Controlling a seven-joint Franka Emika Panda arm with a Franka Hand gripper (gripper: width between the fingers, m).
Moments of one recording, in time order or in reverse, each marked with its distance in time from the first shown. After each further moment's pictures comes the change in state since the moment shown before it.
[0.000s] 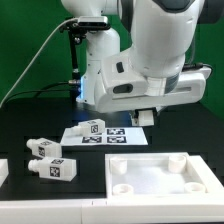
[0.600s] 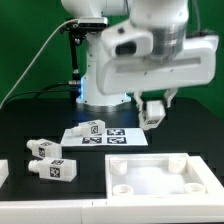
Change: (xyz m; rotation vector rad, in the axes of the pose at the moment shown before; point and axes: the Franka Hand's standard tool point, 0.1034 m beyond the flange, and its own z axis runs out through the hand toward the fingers) arm 0.037 -0.009 -0.091 -0.026 0.387 -0.041
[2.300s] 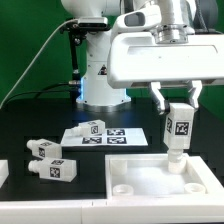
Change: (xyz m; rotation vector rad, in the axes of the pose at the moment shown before) arm 0.069 0.000 -0.018 -0.094 0.809 -0.017
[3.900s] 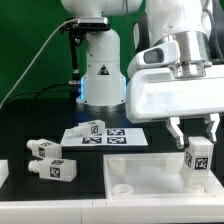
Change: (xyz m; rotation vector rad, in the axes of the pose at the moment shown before) arm -0.022 -0.032 0.049 0.032 -0.065 -0.001
